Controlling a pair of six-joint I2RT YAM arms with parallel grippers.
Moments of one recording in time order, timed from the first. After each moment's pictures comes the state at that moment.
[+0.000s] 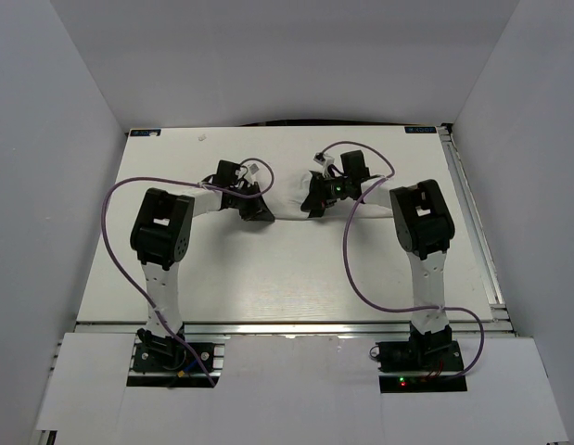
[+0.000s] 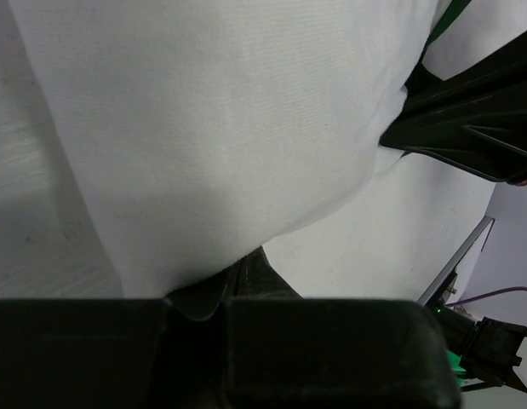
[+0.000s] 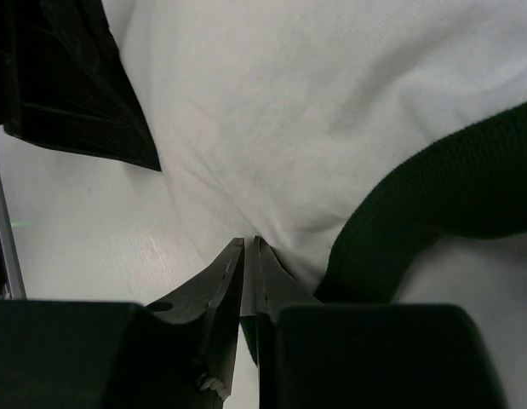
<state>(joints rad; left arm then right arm) -0.29 2.09 1.29 -0.14 0.59 -0.50 0.35 2.21 1.44 0.01 -0.86 0.12</state>
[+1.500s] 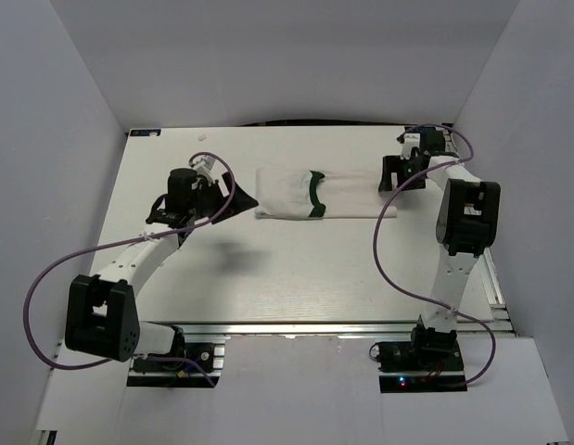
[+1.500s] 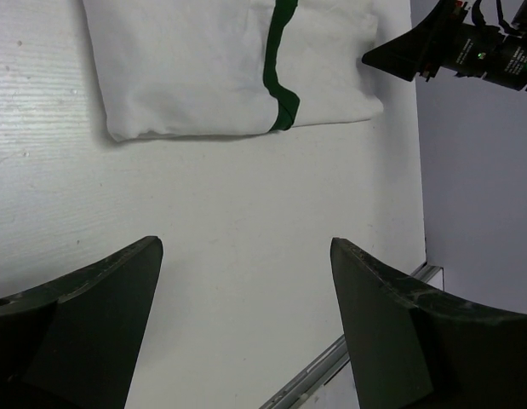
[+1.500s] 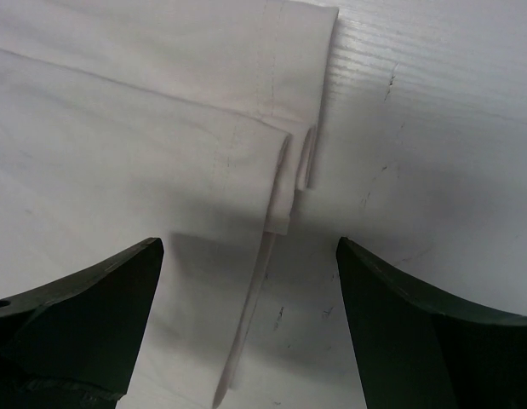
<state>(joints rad) -0.22 1.34 0.87 -0.05 0.47 -0.62 -0.07 2.17 1.63 -0.48 -0.37 -0.17</state>
